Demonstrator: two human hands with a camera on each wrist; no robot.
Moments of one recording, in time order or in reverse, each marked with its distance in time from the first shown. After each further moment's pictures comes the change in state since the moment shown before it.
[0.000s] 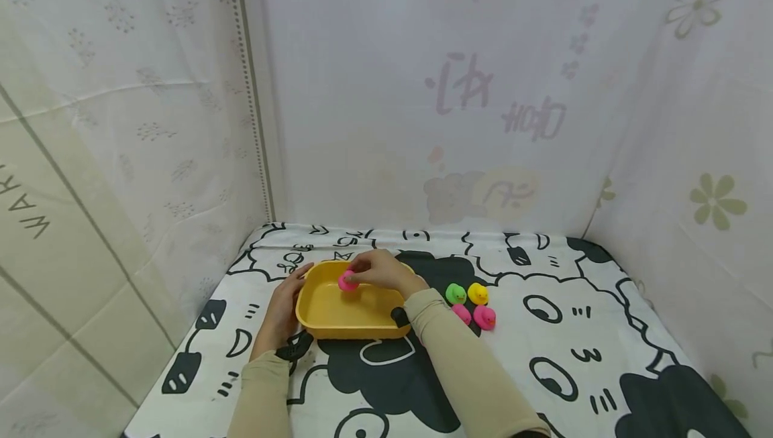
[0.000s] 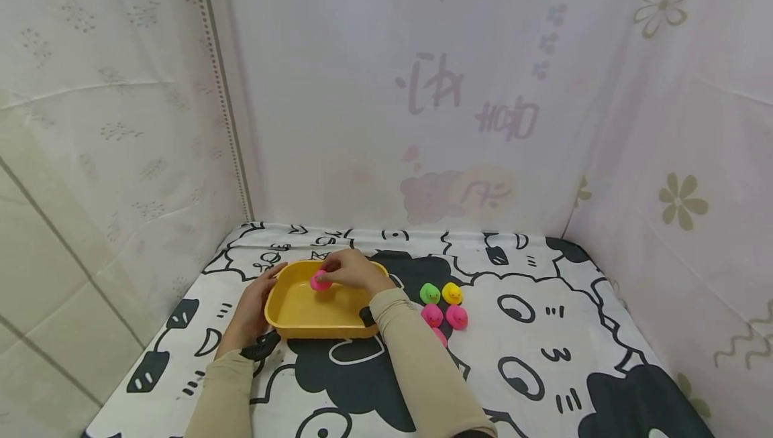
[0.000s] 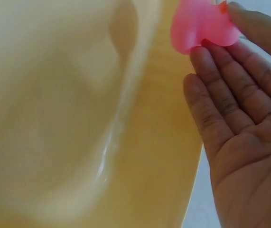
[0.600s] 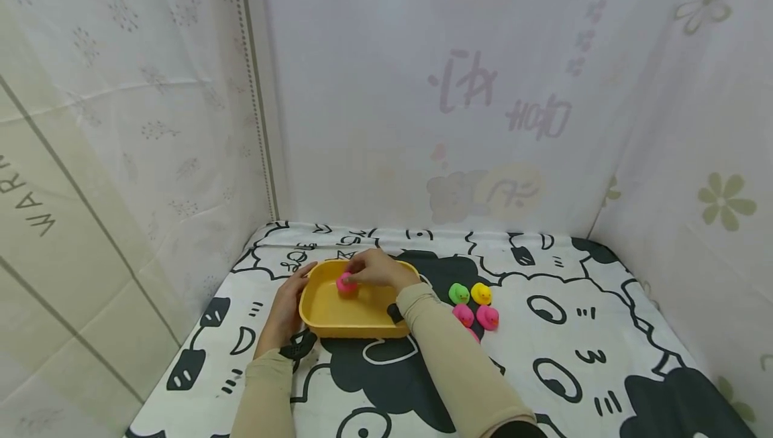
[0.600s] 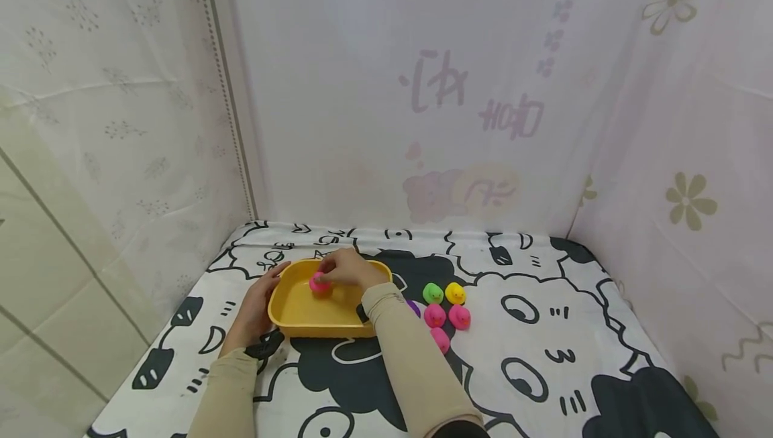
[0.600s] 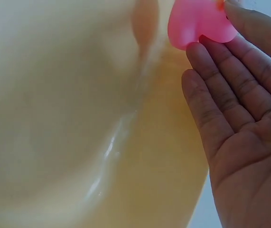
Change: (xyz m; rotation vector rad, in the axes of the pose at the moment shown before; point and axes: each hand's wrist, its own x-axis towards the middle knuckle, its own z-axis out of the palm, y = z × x) left_hand 0.000 0.000 0.003 0.031 0.003 0.013; right_hand 0.017 -0.003 0.008 -0.069 -0.058 -0.002
